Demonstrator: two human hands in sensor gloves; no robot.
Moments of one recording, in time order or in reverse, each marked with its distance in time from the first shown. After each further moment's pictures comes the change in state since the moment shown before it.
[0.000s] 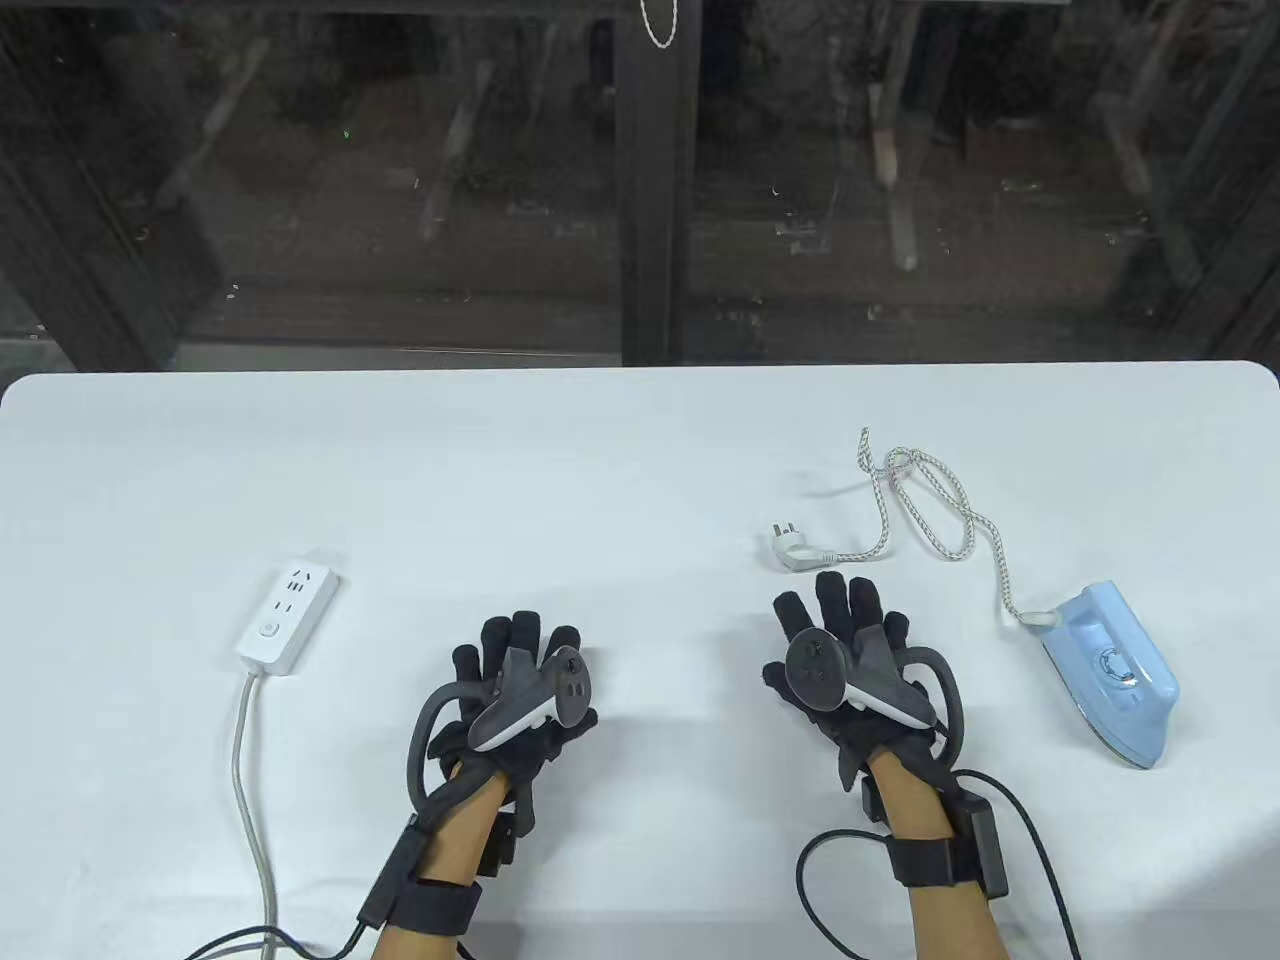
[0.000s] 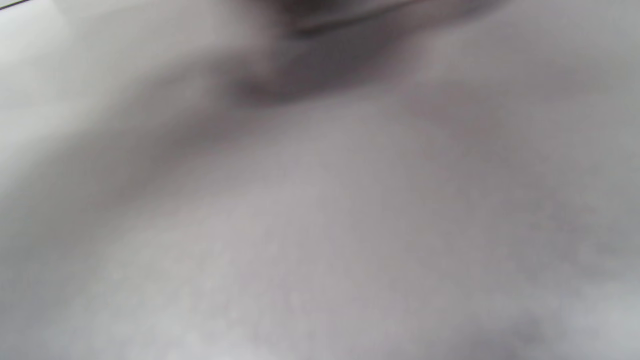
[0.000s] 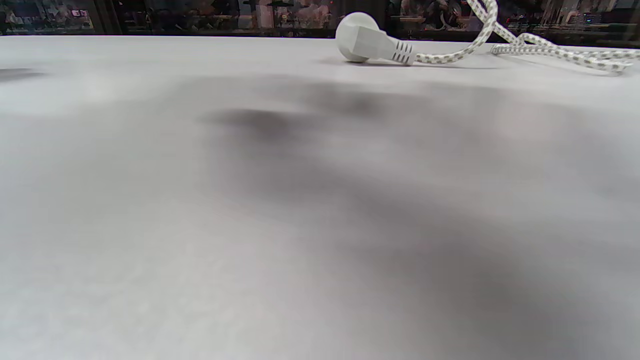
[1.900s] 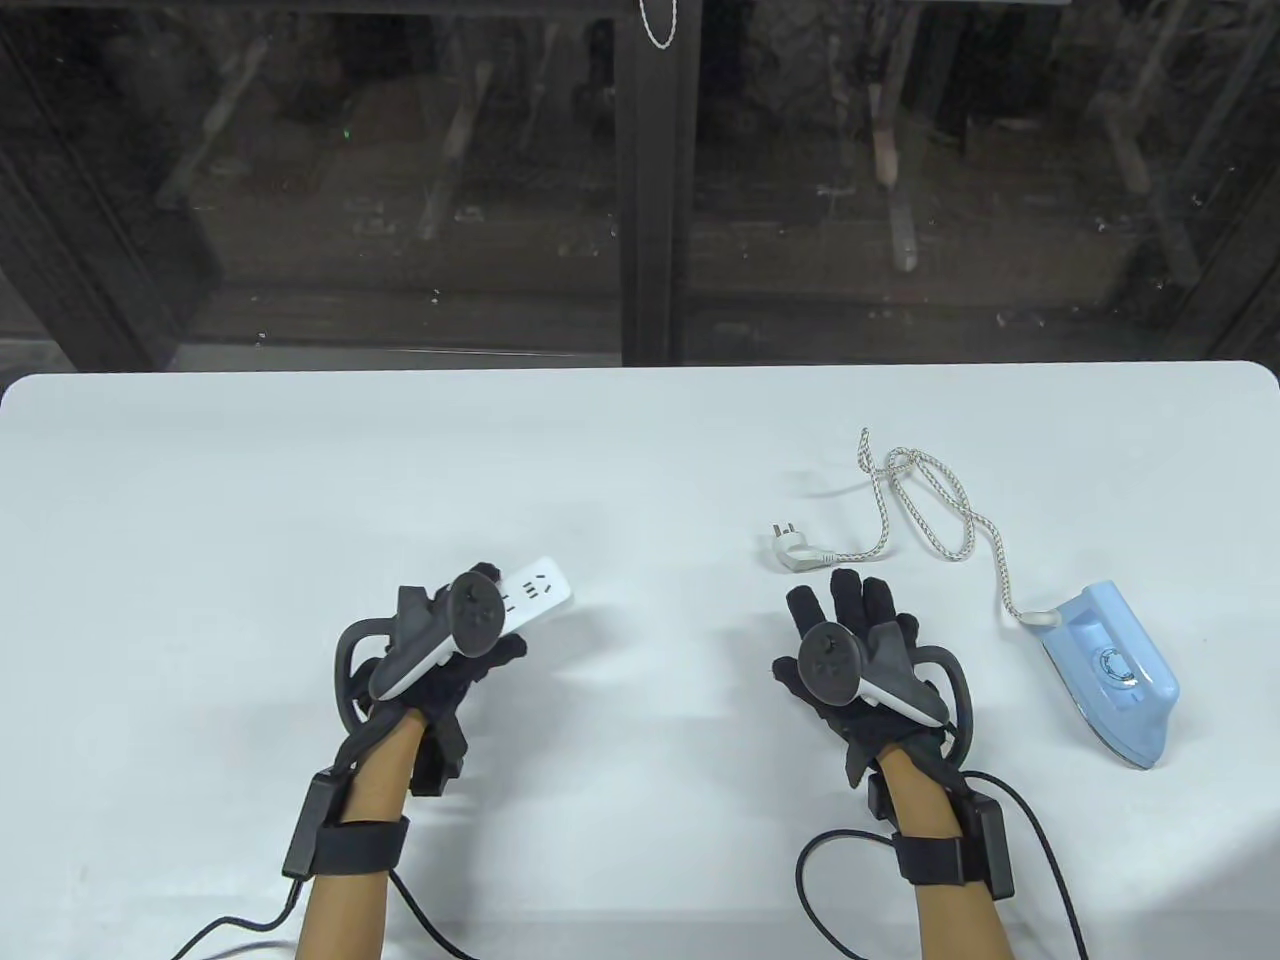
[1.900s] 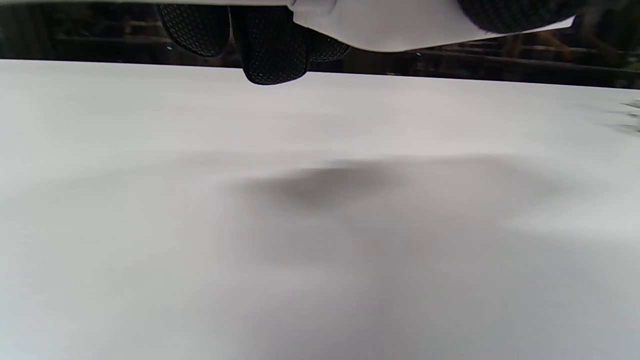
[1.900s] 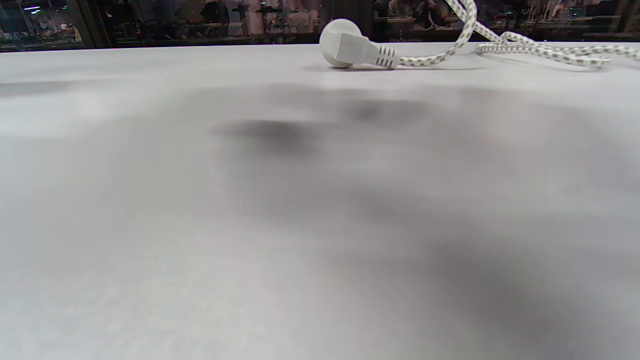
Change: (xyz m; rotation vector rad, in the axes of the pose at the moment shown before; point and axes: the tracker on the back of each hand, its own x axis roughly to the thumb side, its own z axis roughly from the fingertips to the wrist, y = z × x) left_hand -0.057 0.068 0.007 0.306 -0.058 0.162; right_hand -0.013 -0.005 0.002 -0.009 0.028 -0.047
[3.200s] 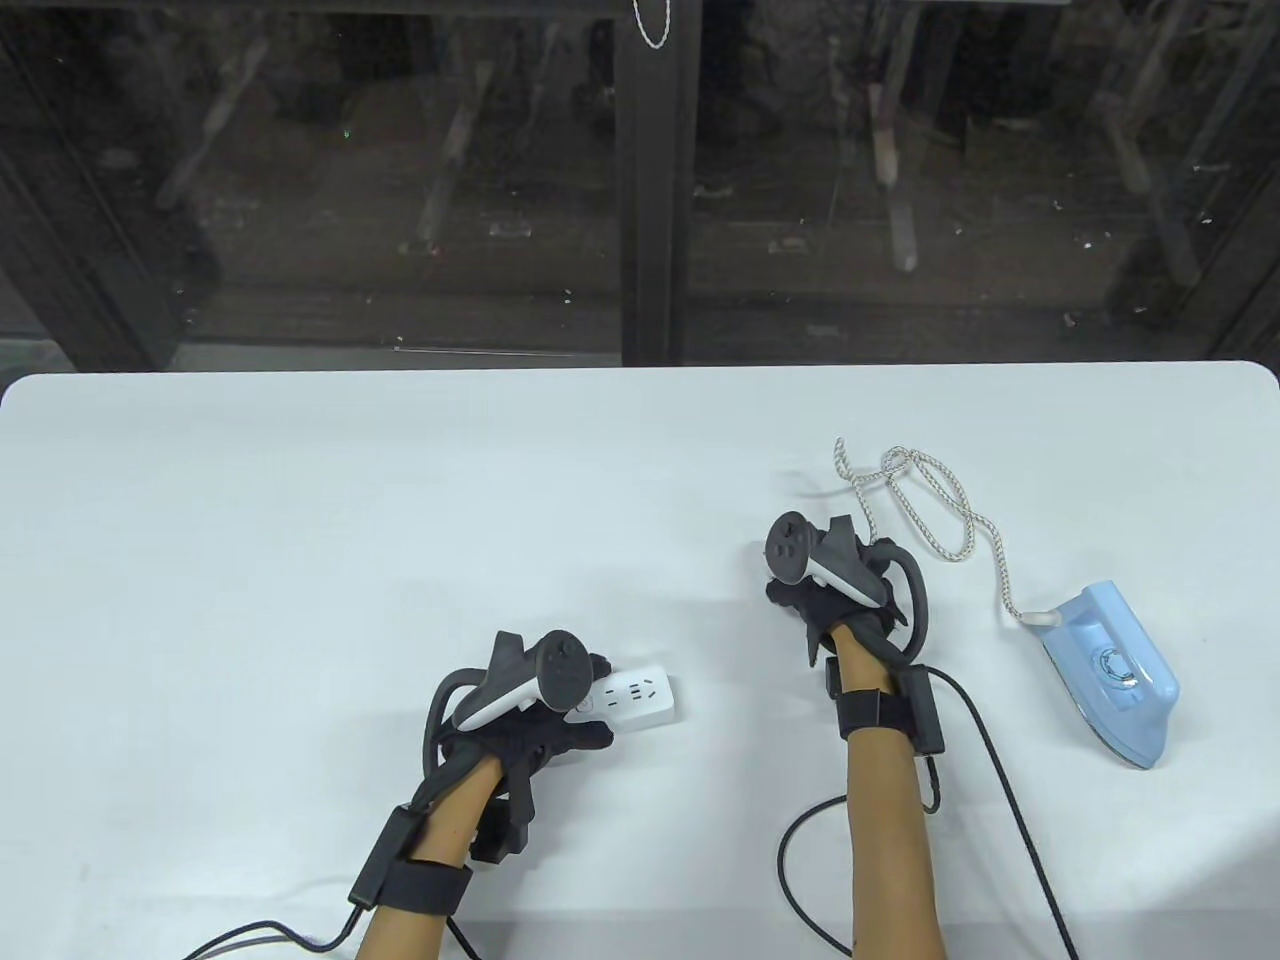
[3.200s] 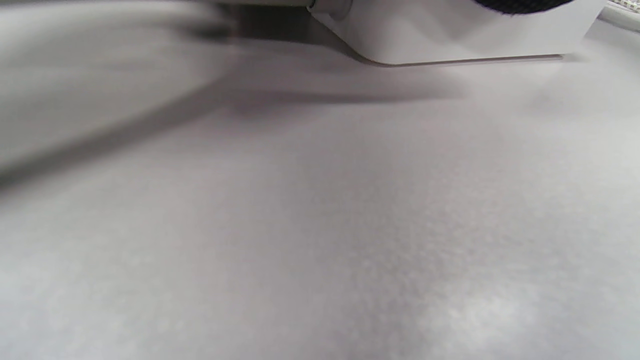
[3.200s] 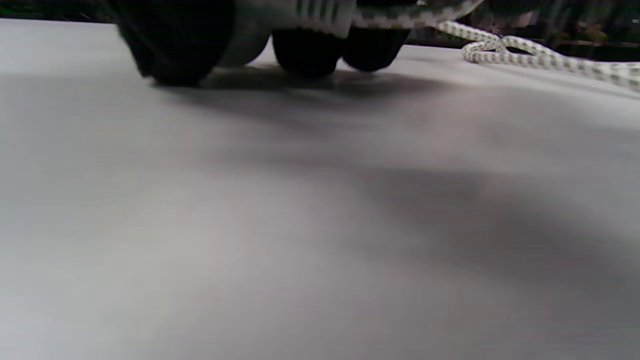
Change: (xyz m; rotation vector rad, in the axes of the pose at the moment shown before) left_hand 0.049 -0.065 0.002 -0.319 -0.148 0.060; right_hand -0.001 -0.013 -0.113 -0.030 0.125 0.048
